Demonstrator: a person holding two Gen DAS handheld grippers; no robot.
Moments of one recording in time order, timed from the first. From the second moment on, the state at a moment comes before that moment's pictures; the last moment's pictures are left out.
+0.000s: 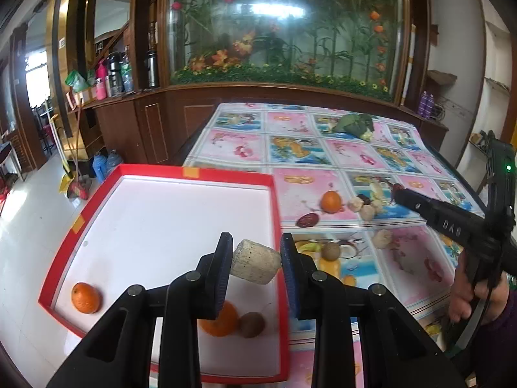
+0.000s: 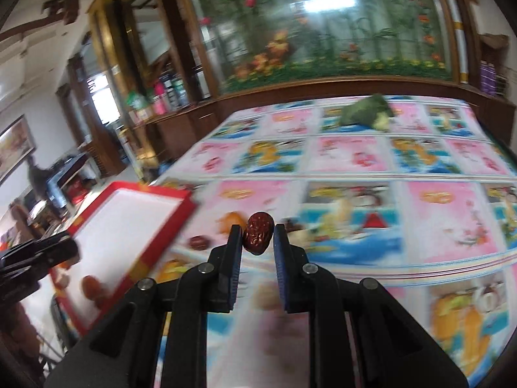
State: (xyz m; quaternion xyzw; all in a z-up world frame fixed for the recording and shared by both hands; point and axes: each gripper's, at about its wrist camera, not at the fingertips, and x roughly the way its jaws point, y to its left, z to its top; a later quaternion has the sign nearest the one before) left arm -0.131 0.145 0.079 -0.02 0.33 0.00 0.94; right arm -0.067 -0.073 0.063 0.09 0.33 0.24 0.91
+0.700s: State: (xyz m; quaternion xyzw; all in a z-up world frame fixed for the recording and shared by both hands) left arm -0.117 0.222 0.047 -0.03 0.38 0.10 0.92; right arm -0.062 0.101 0.048 0.01 0.39 0.39 0.83
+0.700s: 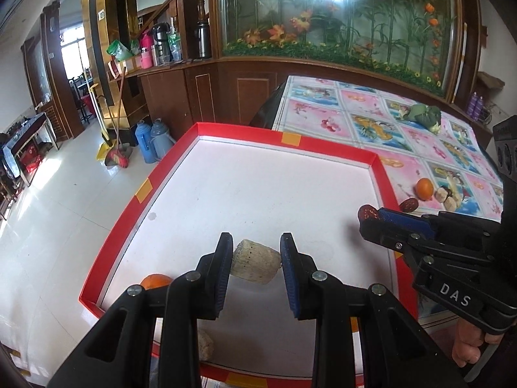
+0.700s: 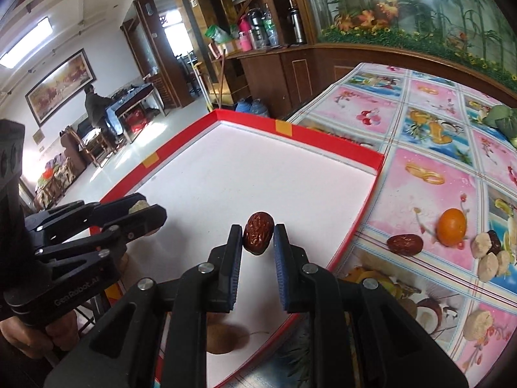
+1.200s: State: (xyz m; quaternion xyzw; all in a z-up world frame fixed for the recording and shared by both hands) left arm -0.115 0.224 0.033 -0.01 0.41 0.11 0.91; right arm -0.066 0.116 0.032 -0.03 0.42 0.41 0.81
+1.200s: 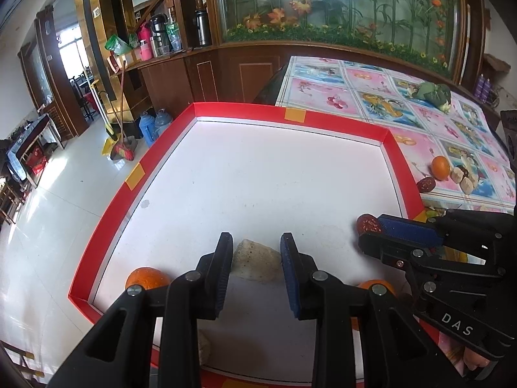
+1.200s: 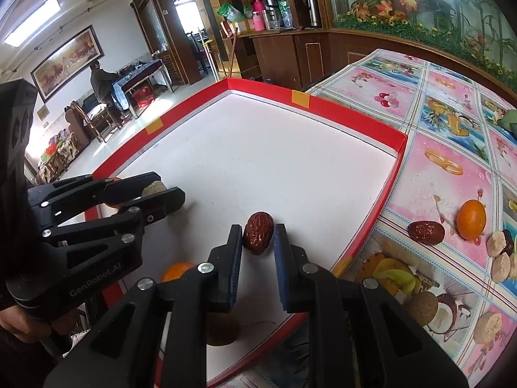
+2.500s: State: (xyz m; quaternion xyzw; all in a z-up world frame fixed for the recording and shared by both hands) left arm -0.129 0.110 0.056 0.06 0.41 0.03 0.91; right arm -0.035 -0.119 0.042 0.11 0.41 0.26 0.87
